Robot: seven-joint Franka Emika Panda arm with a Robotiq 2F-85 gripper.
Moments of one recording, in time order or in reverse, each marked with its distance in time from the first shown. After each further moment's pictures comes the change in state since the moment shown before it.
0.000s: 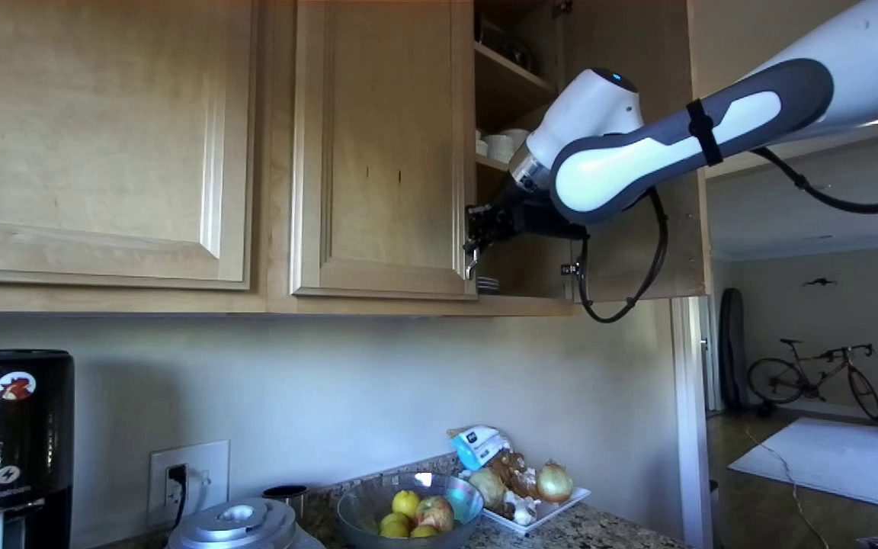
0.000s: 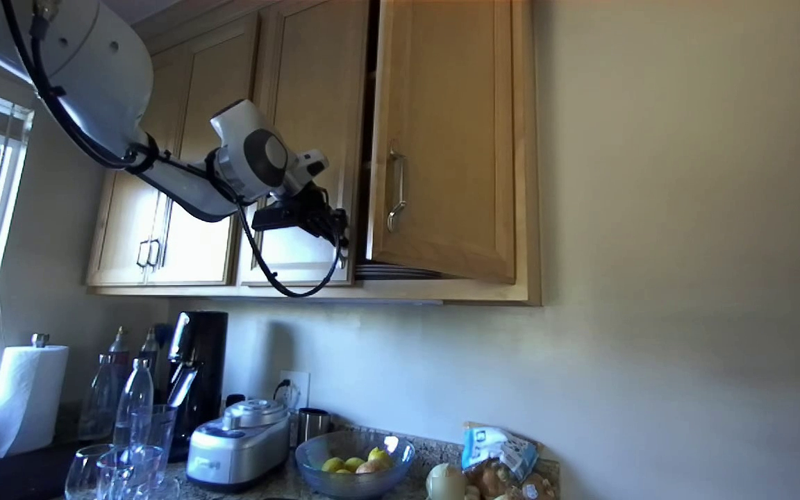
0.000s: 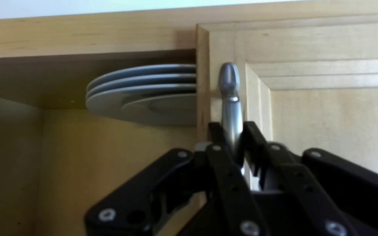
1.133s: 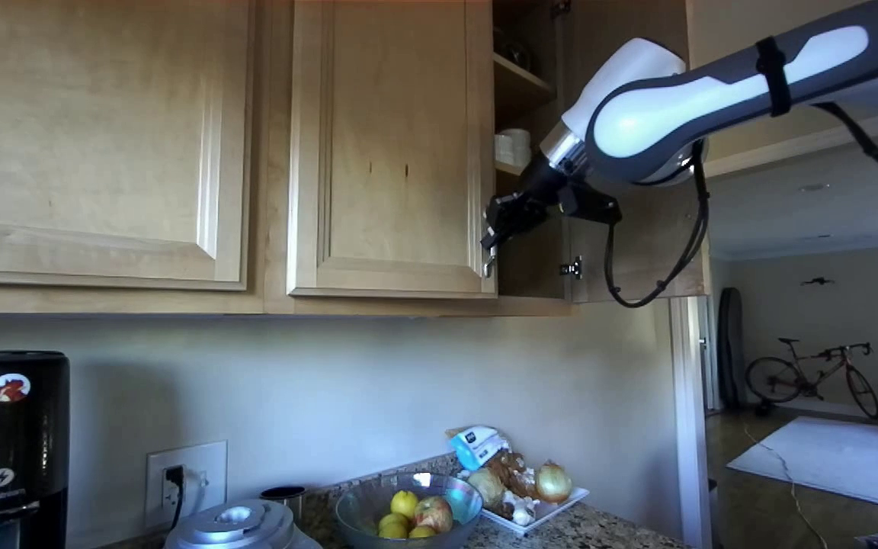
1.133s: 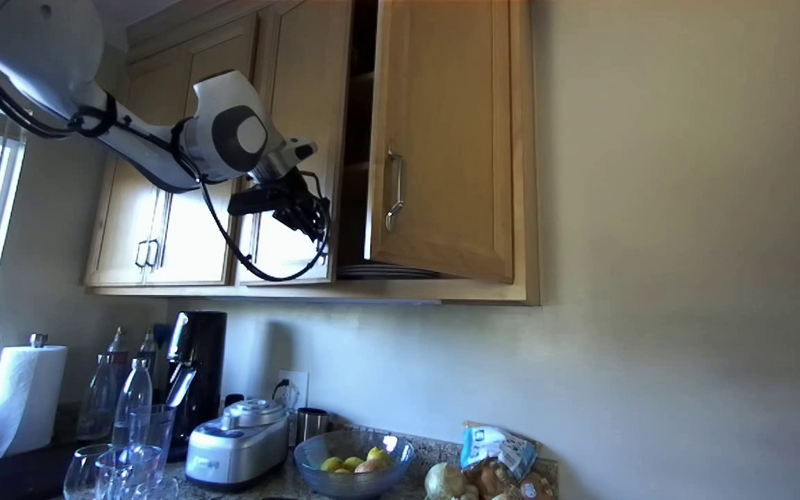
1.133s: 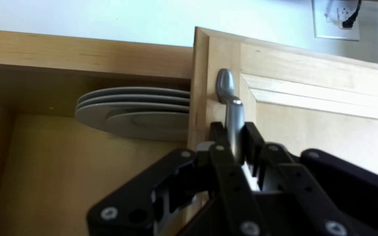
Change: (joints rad) arm 0.205 -0.164 -0.167 -0.126 0.224 -0.100 -0.347
